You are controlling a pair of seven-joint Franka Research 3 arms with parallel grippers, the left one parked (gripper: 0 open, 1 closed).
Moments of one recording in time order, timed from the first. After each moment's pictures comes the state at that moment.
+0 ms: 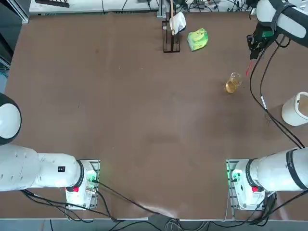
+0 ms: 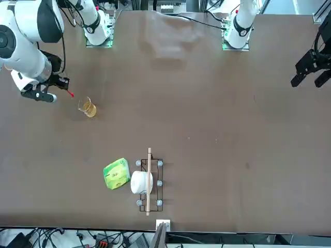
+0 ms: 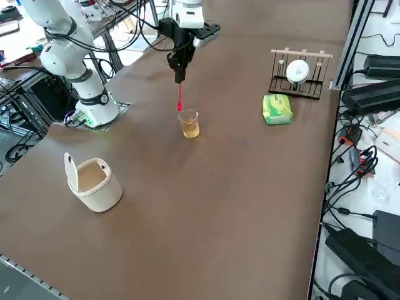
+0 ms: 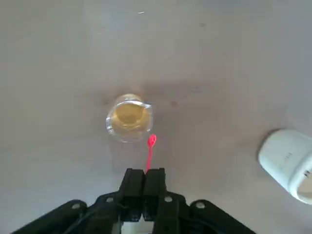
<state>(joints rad) 0.22 -0.07 -0.14 -2.05 -0.11 1.77 0.20</state>
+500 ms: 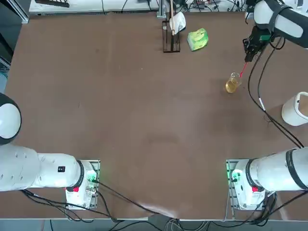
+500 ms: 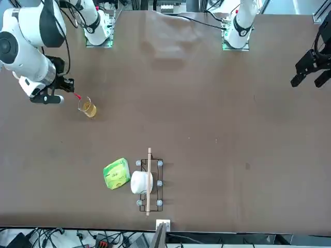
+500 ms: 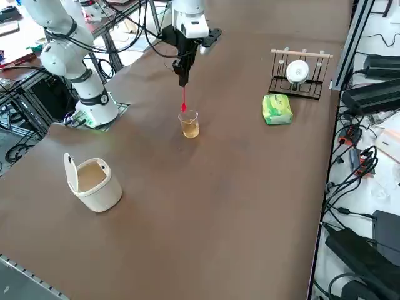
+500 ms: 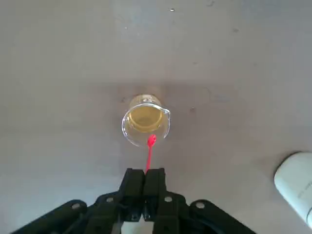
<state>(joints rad) 0.22 -0.04 -0.14 -2.08 -0.06 1.84 0.07</state>
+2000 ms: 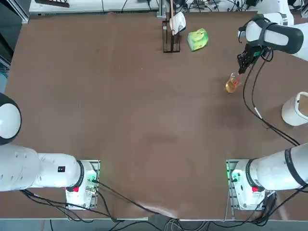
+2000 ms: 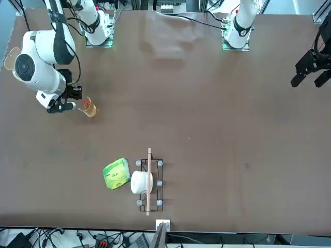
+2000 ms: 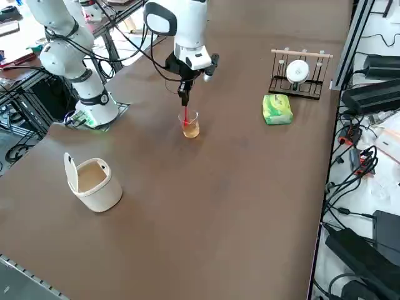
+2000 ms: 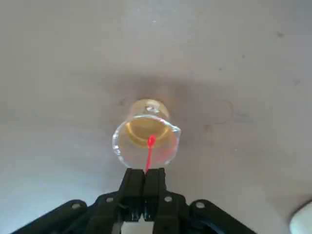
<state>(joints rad) 0.19 0.04 -0.15 -2.21 -0.04 2.04 -0.11</state>
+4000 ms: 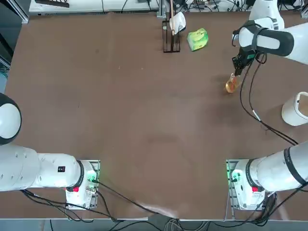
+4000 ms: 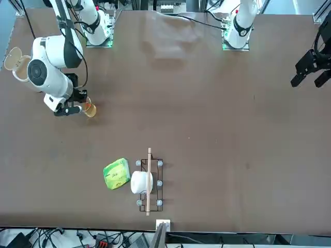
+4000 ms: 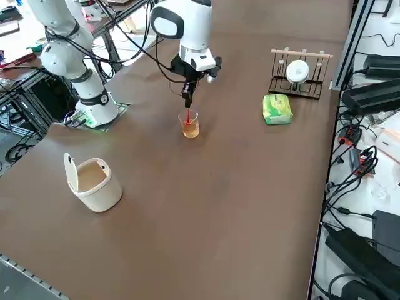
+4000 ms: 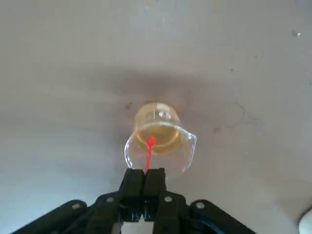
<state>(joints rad) 0.24 0.07 -0.13 -2.22 -0.05 2.06 -0.03</state>
